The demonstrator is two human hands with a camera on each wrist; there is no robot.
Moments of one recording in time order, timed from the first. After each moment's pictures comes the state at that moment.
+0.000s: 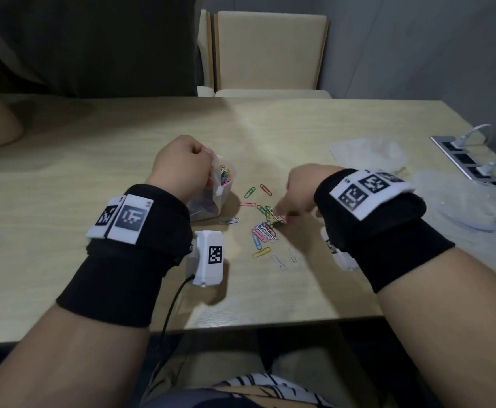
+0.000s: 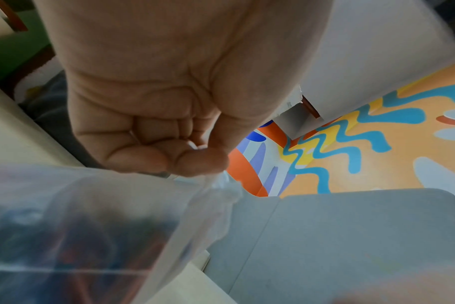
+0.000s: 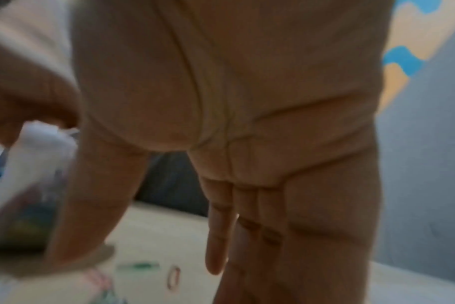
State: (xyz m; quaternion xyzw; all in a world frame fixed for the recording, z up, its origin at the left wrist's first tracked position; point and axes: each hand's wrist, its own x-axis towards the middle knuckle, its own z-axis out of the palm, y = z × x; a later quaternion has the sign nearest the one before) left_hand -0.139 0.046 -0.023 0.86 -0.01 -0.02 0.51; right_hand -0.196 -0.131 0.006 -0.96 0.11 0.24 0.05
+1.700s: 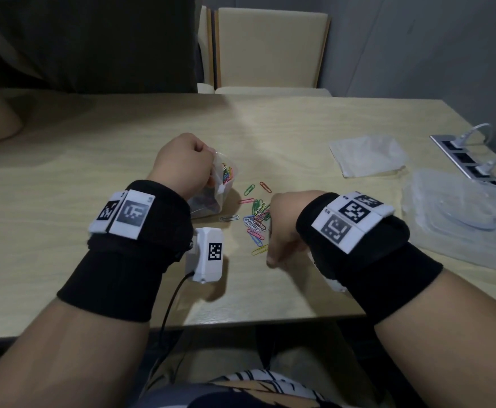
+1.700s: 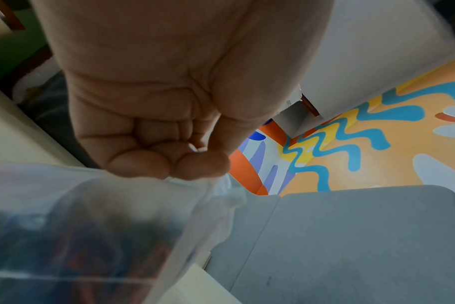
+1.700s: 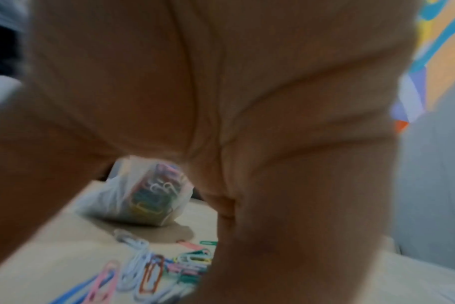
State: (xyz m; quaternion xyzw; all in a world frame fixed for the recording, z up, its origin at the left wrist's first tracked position) left_hand -0.146 0.043 -0.020 0.86 -0.01 -0.04 0.51; right_hand -0.218 -0.104 -0.014 -0.95 0.05 0.31 -0.01
